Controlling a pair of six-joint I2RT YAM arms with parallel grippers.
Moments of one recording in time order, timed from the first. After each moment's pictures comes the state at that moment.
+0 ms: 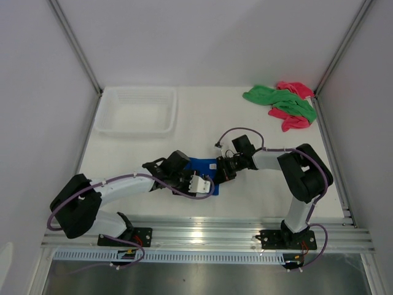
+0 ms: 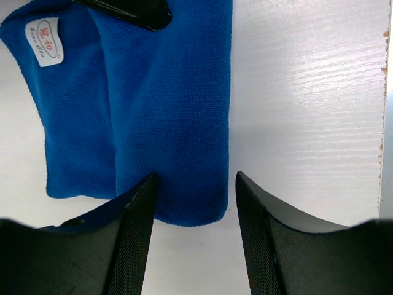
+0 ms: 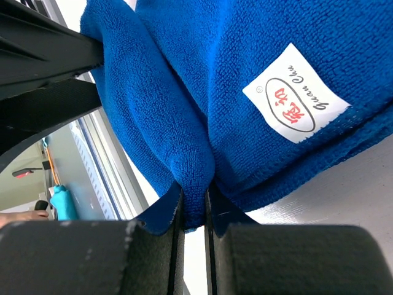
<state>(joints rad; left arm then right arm) -0.81 1.36 0.71 -0.34 0.29 0.90 0.50 1.81 0.85 -0.09 -0.86 0.21</state>
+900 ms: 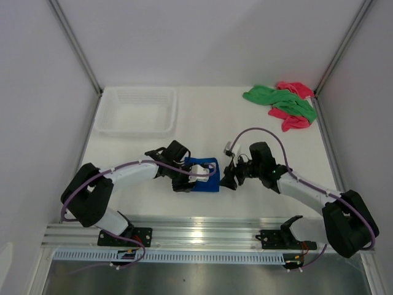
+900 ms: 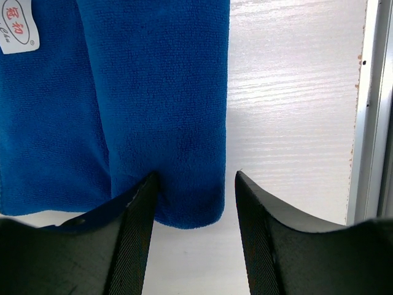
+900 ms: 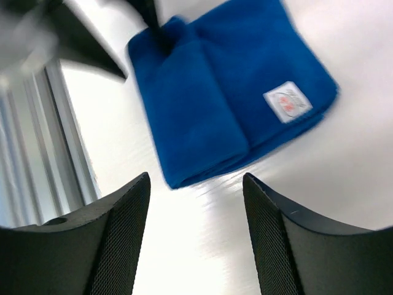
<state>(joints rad) -0.69 1.50 0.83 -0.47 0.48 0.84 0.52 1.28 0.62 -0.01 -0.66 -0.13</state>
